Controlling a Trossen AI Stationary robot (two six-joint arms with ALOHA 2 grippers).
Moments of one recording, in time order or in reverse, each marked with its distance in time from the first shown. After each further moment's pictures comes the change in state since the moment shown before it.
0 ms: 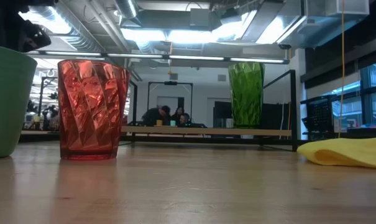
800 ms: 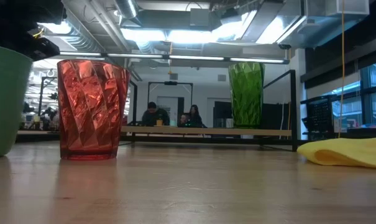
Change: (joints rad) left arm 0.005 0.226 0.000 0.020 -0.063 0.076; right arm 0.006 0.000 0.000 0.004 -0.009 -0.003
